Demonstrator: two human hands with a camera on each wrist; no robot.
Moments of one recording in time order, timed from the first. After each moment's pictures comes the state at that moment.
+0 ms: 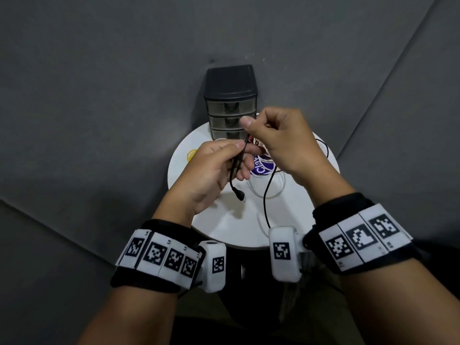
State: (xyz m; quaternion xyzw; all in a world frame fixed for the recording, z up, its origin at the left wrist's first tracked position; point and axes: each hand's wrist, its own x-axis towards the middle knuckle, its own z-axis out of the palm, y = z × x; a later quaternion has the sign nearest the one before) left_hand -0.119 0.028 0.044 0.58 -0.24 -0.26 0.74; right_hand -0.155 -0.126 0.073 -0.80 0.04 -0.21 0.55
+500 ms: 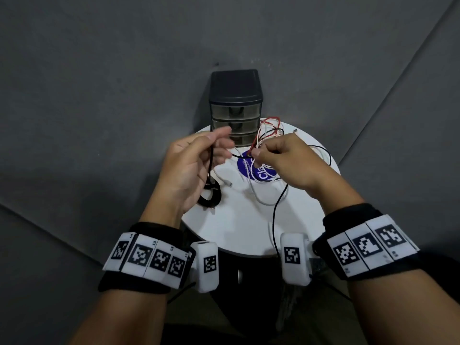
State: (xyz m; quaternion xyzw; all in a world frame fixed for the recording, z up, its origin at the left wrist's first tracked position) left_hand -0.093 0.051 0.043 0.52 -0.15 -0.17 0.82; right_hand -0.153 -0.142 0.055 -0.89 0.07 -0.07 0.43
